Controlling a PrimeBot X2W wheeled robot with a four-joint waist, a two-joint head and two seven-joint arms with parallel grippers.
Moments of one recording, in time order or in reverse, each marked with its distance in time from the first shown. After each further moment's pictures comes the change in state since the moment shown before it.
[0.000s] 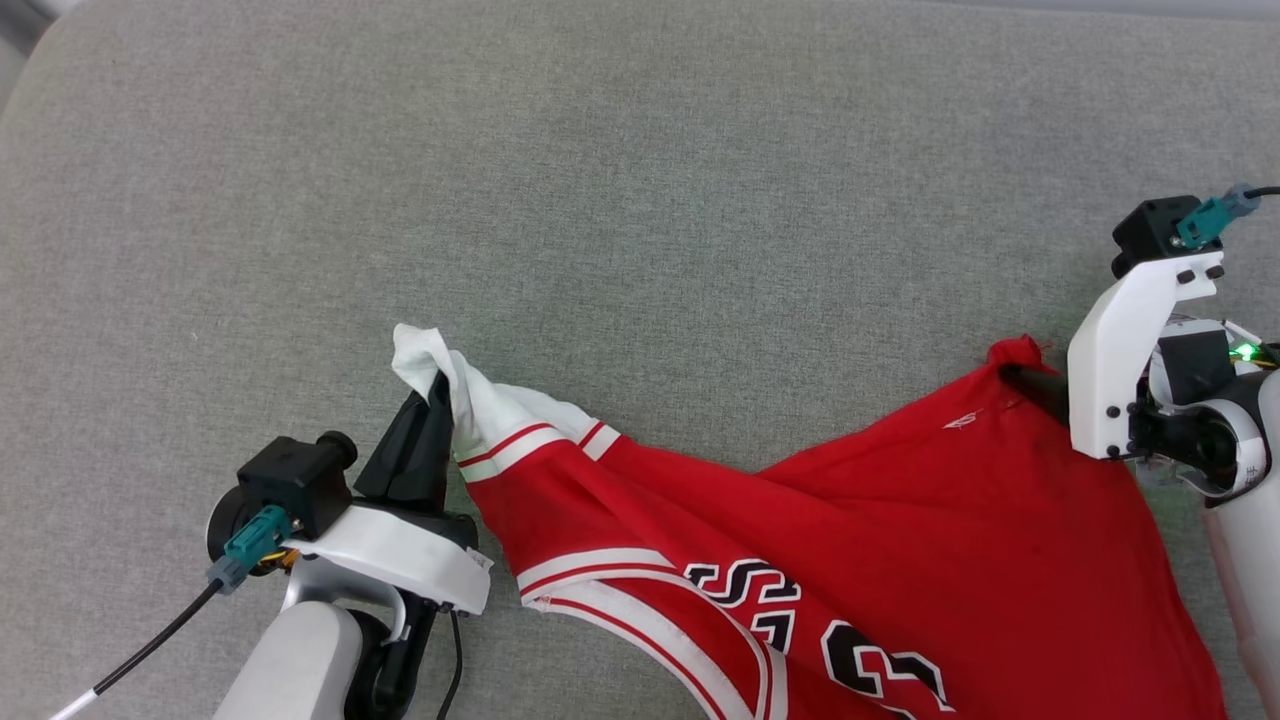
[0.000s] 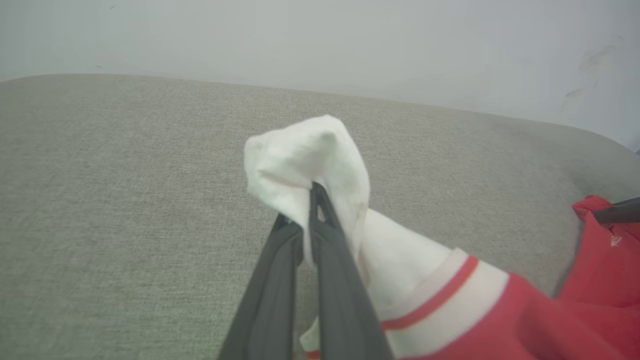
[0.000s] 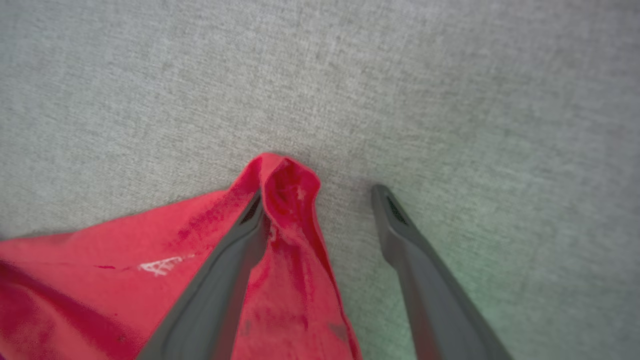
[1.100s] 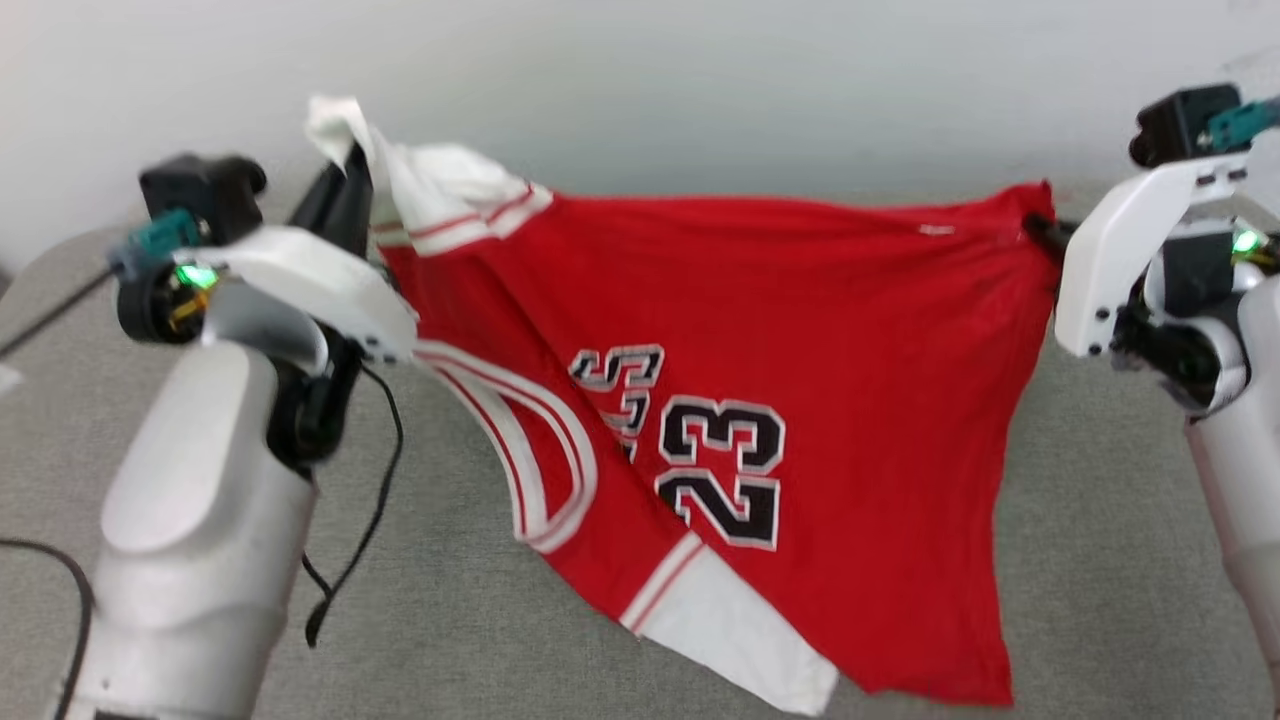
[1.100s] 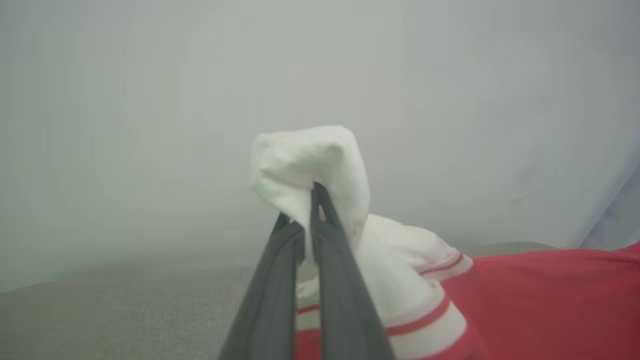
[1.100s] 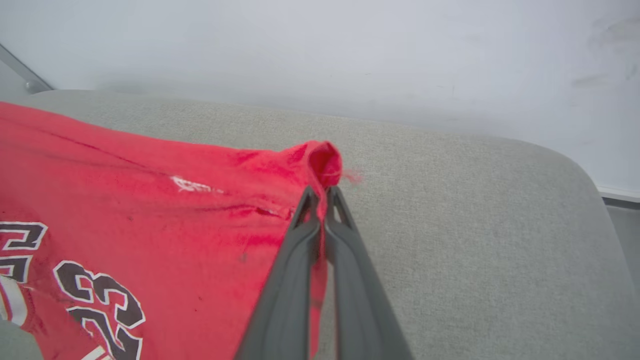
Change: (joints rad) left arm -0.438 0.021 0.042 0.341 -0.083 -0.039 0.140; right arm -0.177 0.013 0.056 0.170 -0.015 0.000 -0.334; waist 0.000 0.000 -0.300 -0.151
